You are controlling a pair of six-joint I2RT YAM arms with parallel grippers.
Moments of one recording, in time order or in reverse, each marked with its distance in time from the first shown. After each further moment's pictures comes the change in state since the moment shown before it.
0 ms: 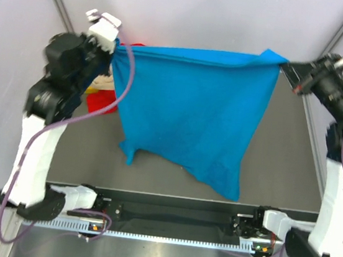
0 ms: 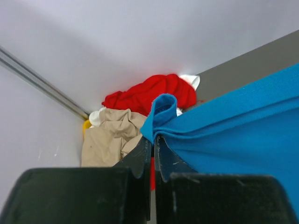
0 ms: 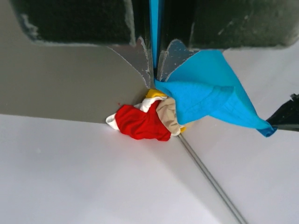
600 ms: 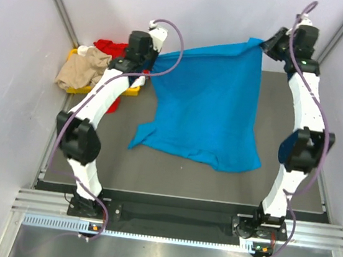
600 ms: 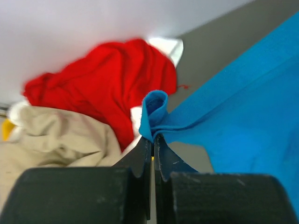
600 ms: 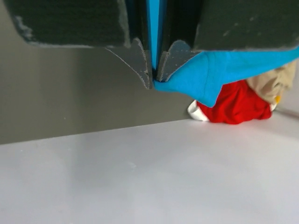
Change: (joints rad) left arm 0.010 0.573 -0.095 0.377 -0.019 -0.062; right arm 0.034 0.887 0.314 0.219 0.270 -0.005
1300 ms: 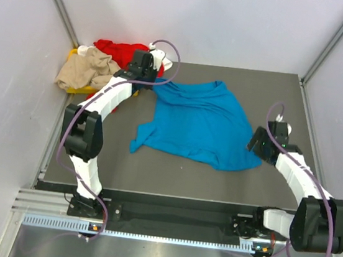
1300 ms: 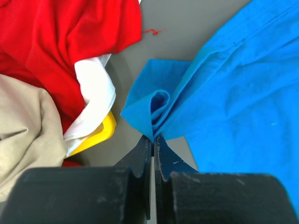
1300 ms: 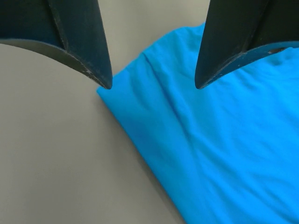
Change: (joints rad) left arm 0.030 0.124 -0.196 0.066 0.100 -0.103; right arm 0.073 -0.752 -1.355 -0.068 0.423 0.021
